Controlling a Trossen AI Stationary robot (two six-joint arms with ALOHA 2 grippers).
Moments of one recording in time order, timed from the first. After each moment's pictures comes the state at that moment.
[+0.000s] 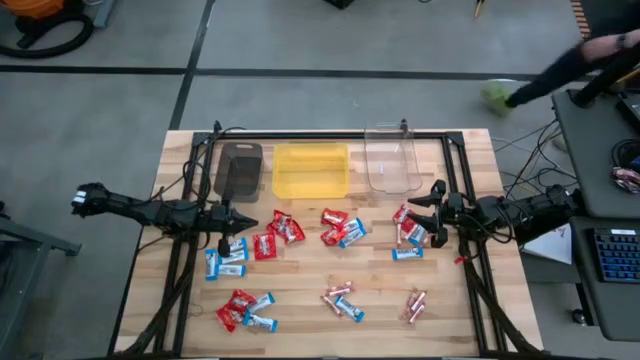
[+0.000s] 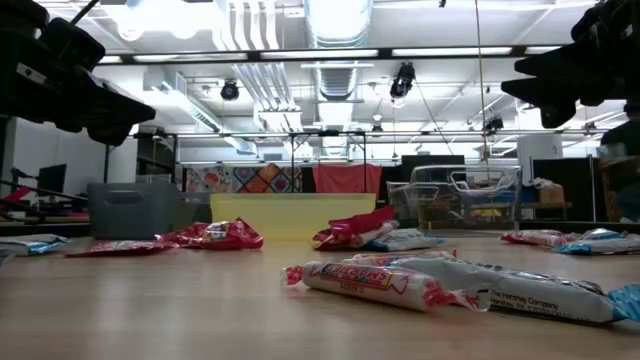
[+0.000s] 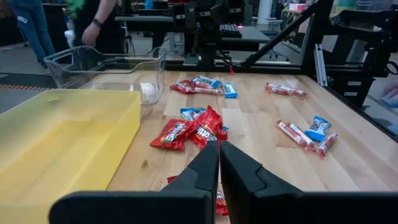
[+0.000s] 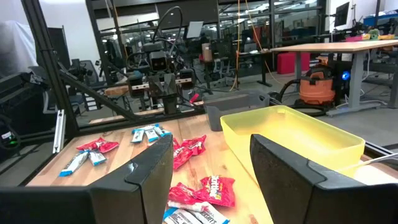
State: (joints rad) left arm -0.22 0.20 0.02 0.04 -0.25 -0.07; right arm 0.24 0.03 0.01 0.08 0.39 0.10
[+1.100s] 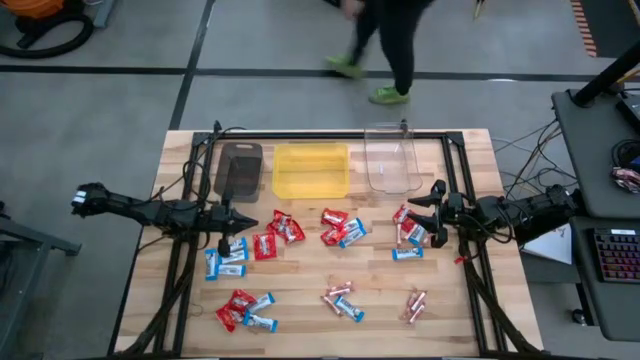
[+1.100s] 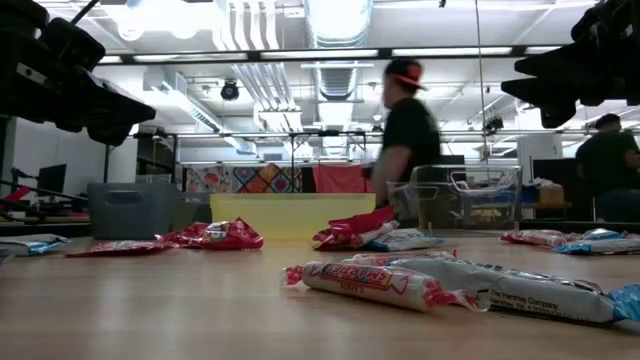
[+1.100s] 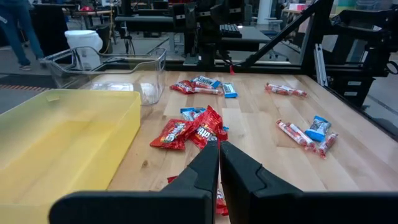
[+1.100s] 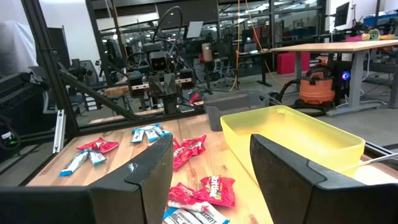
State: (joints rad) left arm -0.22 0.20 0.02 0.05 -0.25 -0.05; right arm 0.24 0.03 0.01 0.08 0.39 0.10
